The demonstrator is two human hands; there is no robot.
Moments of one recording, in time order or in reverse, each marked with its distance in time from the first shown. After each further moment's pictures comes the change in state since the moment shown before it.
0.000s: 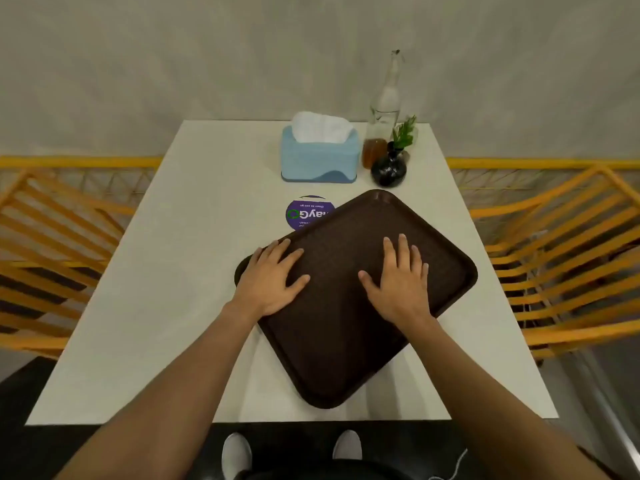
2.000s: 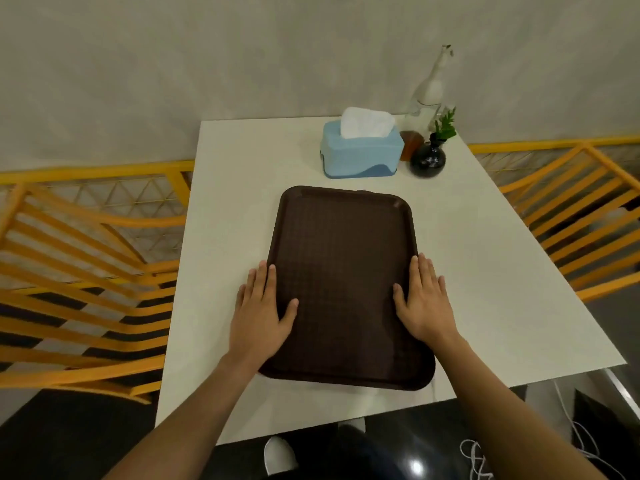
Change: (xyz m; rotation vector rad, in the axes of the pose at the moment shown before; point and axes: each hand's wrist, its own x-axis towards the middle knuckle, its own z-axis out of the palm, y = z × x) left_hand -0.097 -0.162 -0.006 -0.136 0.077 -0.125; right_hand -0.057 -0.108 0.065 -0.076 0.024 0.113
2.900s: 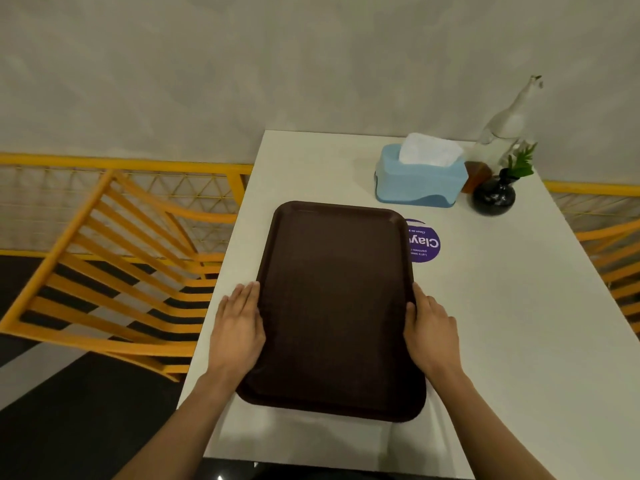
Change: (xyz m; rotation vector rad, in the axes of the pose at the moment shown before) left_hand -0.012 -0.052 -0.031 0.027 0.180 -0.232; right_hand 0.033 -0.054 0.011 0.181 0.045 -0.080
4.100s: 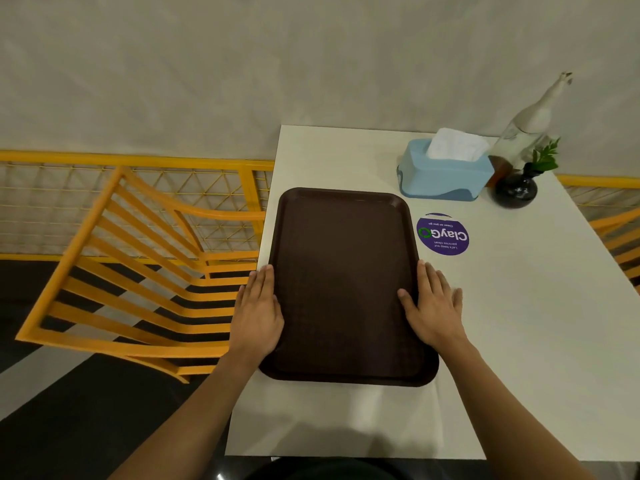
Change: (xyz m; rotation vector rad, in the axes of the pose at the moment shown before) left_hand 0.031 -0.053 -0.012 -0.083 -0.073 0.016; right_hand 0.013 -0.058 0.027 -0.162 -0.146 0.033
